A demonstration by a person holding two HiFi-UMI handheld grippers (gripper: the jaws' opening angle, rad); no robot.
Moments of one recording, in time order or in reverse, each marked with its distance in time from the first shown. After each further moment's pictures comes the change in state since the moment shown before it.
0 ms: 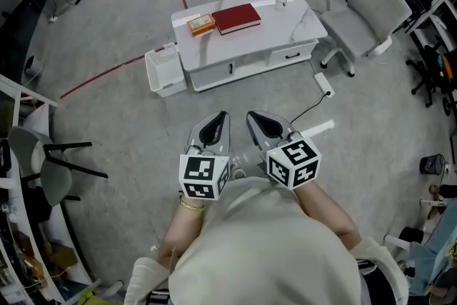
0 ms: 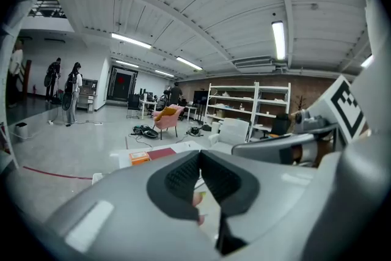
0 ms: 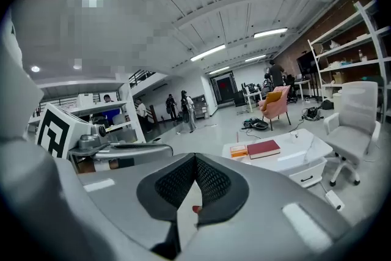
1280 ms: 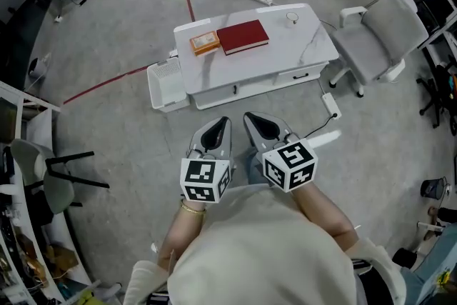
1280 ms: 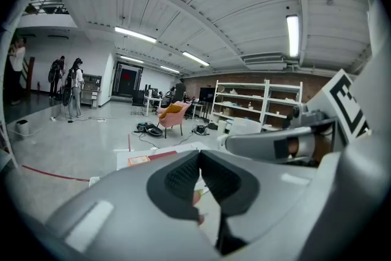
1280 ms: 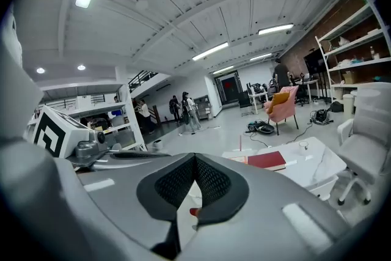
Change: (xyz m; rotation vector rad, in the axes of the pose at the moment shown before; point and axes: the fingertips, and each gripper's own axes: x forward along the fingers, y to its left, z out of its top) left arm 0.134 0.046 0.042 -0.032 0.032 0.047; right arm 0.101 -0.096 0.071 -0.019 -0.004 0.057
